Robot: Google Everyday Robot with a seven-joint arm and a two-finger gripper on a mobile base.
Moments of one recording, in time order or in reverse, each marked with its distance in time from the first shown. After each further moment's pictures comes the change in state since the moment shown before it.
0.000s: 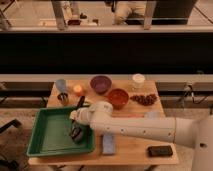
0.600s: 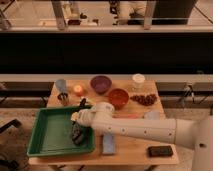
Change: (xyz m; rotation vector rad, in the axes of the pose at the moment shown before) arm -0.014 0.016 -0.005 -0.005 -0.031 0.034
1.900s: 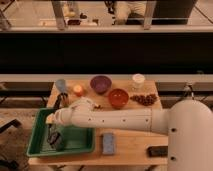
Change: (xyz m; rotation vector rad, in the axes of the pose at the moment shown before) arm -0.041 -0.110 0.044 0.178 -0.170 -0.089
